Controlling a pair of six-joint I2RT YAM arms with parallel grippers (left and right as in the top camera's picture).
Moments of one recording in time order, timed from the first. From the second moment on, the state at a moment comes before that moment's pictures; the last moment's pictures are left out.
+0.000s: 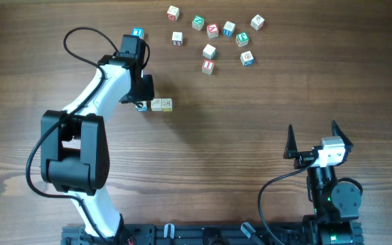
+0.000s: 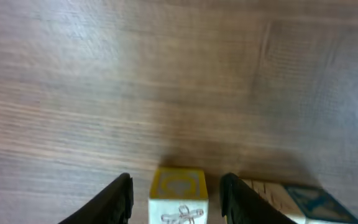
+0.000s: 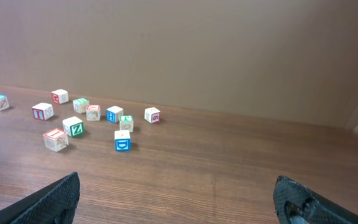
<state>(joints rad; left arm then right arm) -0.16 1.97 1.37 -0.76 -0.09 -0.26 0.04 0.01 0.01 0.00 -0.01 -0.12</state>
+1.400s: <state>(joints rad) -0.04 1.97 1.37 -0.83 -0.07 -0.41 0.04 0.01 0.01 0.00 -0.01 -0.12</state>
